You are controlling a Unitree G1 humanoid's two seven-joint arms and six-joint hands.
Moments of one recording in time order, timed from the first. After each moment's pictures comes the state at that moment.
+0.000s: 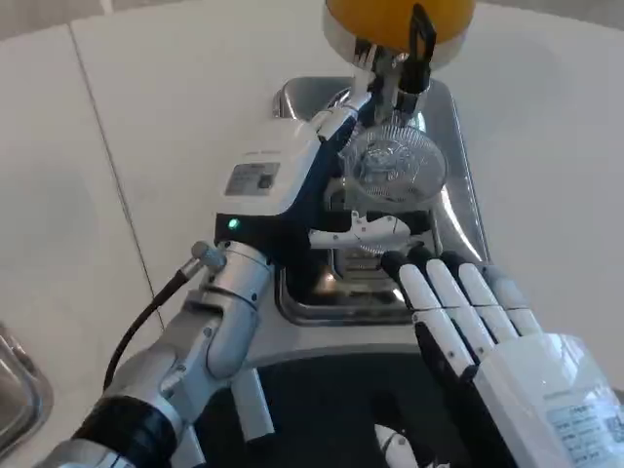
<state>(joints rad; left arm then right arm) -0.86 0.27 -0.38 0.87 0.75 -0.39 0.56 0.53 -0.12 0.24 -0.83 -1.17 -0.19 0.03</state>
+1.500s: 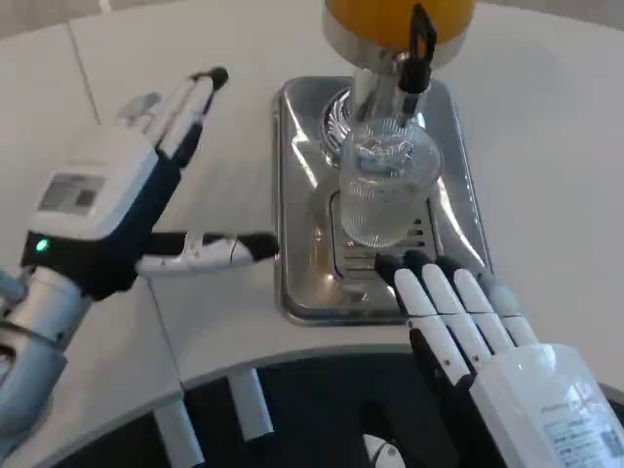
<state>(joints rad) -0.38 0.70 -0.11 0.17 0.66 -0.36 0.24 0.57 -0.12 0.29 -0.82 -1.18 -0.19 -0.04</state>
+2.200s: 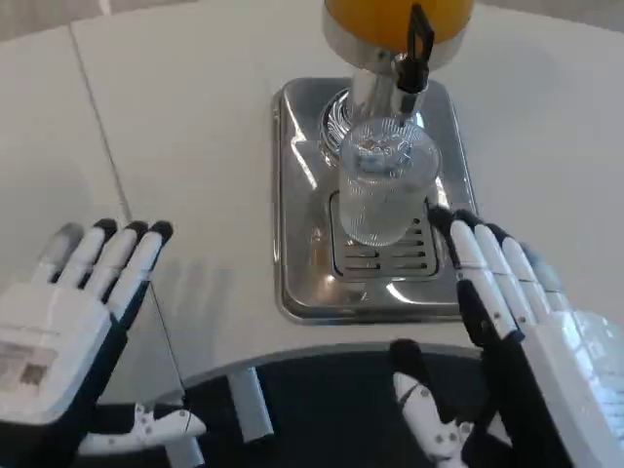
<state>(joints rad) 0.27 0.64 0.08 -0.35 0.94 -0.14 0.21 0.55 0.00 0.29 -0.88 -1.07 -0.11 0.02</state>
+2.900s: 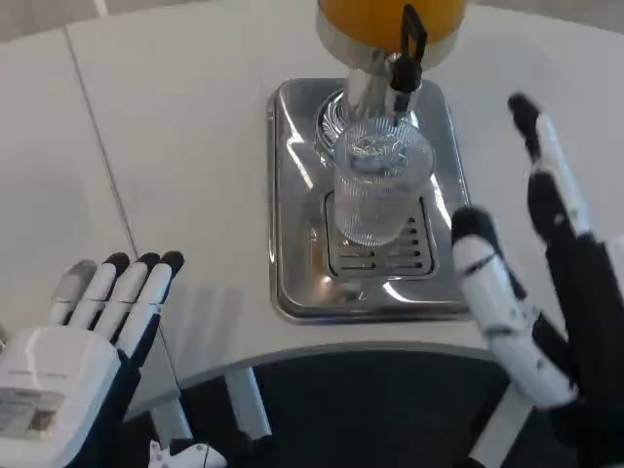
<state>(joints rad) 0.36 0.54 0.06 -0.37 0.91 -0.20 0.26 0.25 0.05 0.28 -0.91 -0.73 0.11 0.02</state>
